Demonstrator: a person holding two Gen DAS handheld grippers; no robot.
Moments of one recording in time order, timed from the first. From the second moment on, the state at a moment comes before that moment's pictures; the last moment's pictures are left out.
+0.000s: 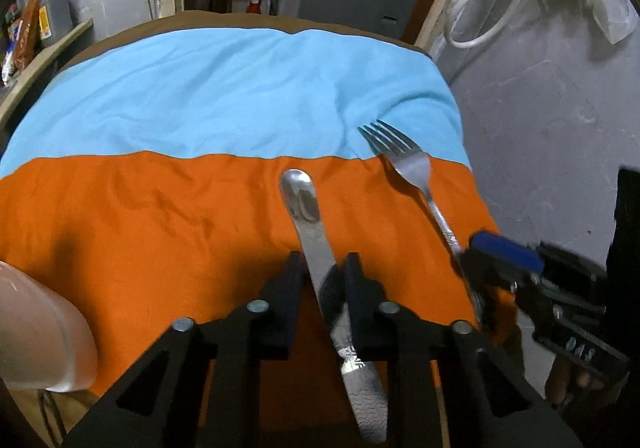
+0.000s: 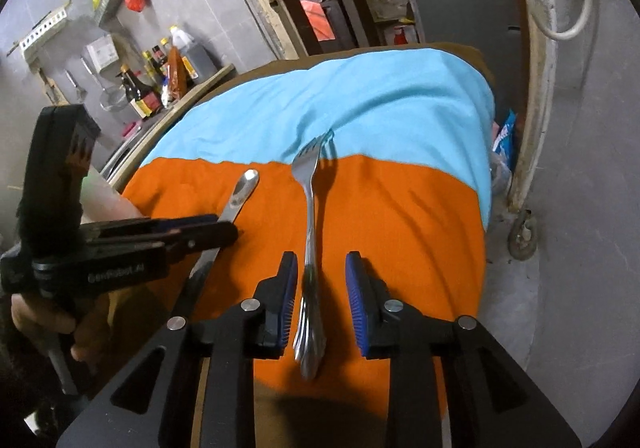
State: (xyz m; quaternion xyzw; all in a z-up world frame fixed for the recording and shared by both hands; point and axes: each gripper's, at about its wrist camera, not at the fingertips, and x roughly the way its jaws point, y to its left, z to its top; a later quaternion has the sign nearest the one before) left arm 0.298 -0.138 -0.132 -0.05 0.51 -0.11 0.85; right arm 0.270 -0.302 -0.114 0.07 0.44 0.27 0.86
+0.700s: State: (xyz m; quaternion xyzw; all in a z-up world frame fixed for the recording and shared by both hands) left arm 0.274 -0.142 -0.125 -0.04 0.52 -0.10 0.84; right arm 0.338 -0.272 -0.118 0.06 0.50 0.33 0.79
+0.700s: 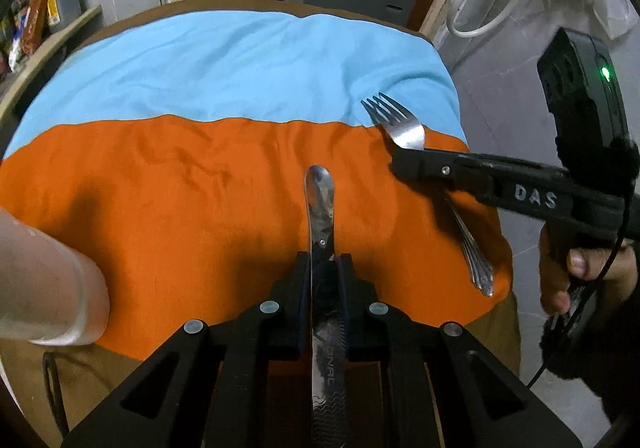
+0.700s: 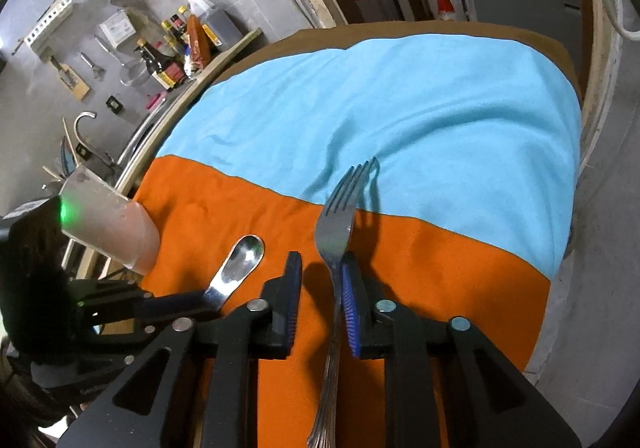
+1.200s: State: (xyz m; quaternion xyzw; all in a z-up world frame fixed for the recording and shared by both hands) left arm 0.241 -0.136 -0.124 -0.07 0.48 -0.12 0.87; right arm 0.311 -0.273 -0.121 0.09 0.49 0.32 0.80
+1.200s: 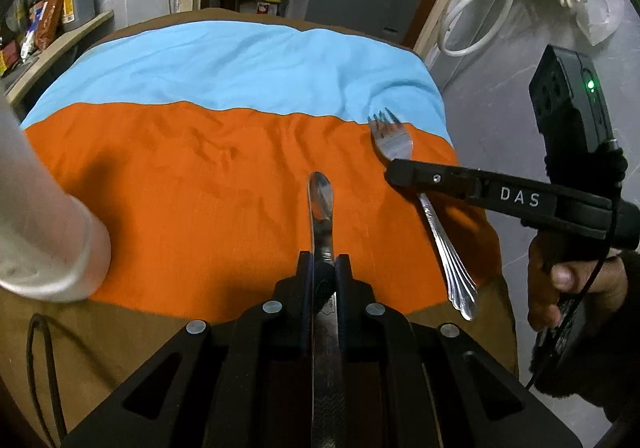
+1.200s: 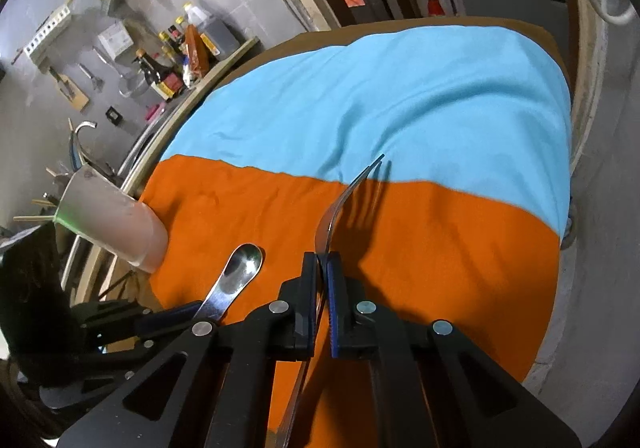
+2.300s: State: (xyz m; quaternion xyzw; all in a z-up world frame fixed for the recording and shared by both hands) left arm 0.187 -0.114 -0.057 -0.11 0.38 -0.15 0.91; right arm 0.222 -0.288 -0.093 0.19 0.40 0.27 0.85
